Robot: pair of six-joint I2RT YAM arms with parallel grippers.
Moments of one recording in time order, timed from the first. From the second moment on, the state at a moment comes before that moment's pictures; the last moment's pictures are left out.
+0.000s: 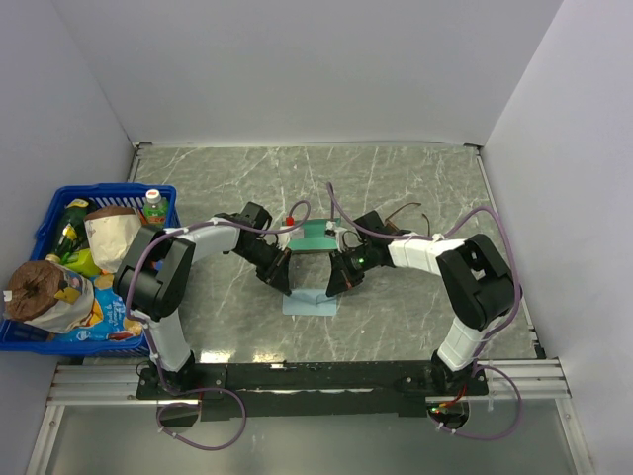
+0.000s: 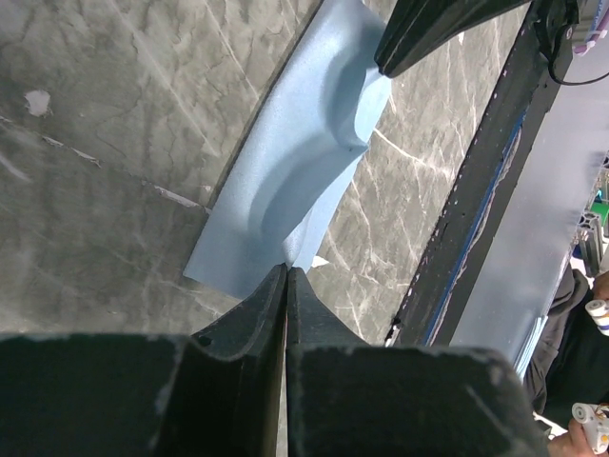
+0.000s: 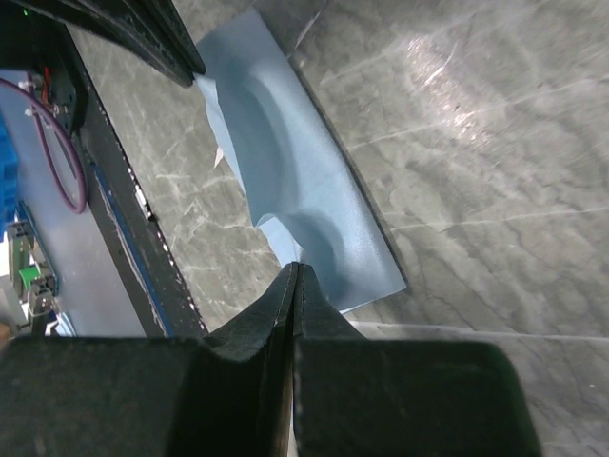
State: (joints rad) left arm -0.45 1.81 1.05 -0.59 0.85 0.25; right arm 0.51 1.72 0.88 -0.26 -0.80 0.06
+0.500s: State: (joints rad) left arm -0.45 1.80 1.04 -0.60 0.85 0.25; right arm 0.52 1.70 0.87 -0.28 -0.81 0.03
